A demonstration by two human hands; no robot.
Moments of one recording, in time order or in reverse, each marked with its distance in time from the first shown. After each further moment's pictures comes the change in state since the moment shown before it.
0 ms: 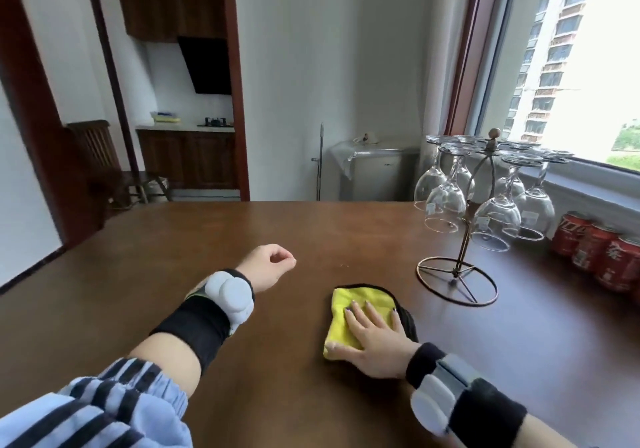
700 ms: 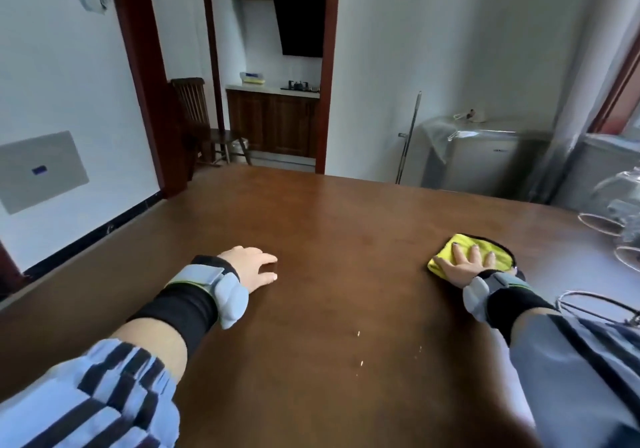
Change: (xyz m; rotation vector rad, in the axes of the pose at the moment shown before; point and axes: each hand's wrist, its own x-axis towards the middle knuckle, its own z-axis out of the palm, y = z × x) left_hand 0.014 -0.136 -0.096 0.796 -0.249 -0.274; right_hand 0.216 0.045 -0.069 0.052 0.088 0.493
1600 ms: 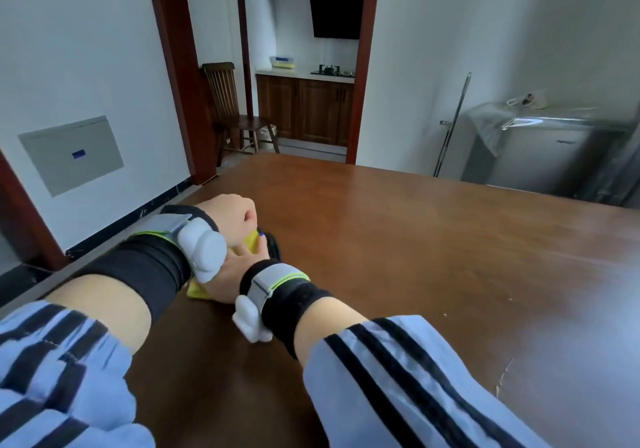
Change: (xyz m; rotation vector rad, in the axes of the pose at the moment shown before) left_hand 0.019 -0.081 -0.047 -0.107 0.243 -0.137; right_hand -0.178 -0.352 0.050 -0.253 -0.013 -1.156
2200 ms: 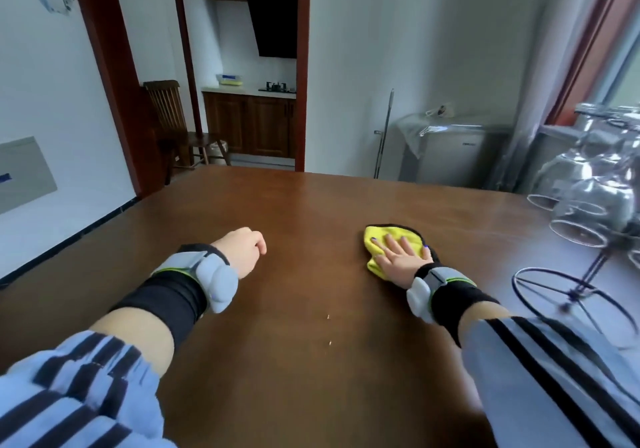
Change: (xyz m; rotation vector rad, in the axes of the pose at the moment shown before) left_hand -0.048 0.105 0.044 -0.188 -0.056 0.147; right_hand -0.244 0.244 0.046 0.167 0.033 0.755
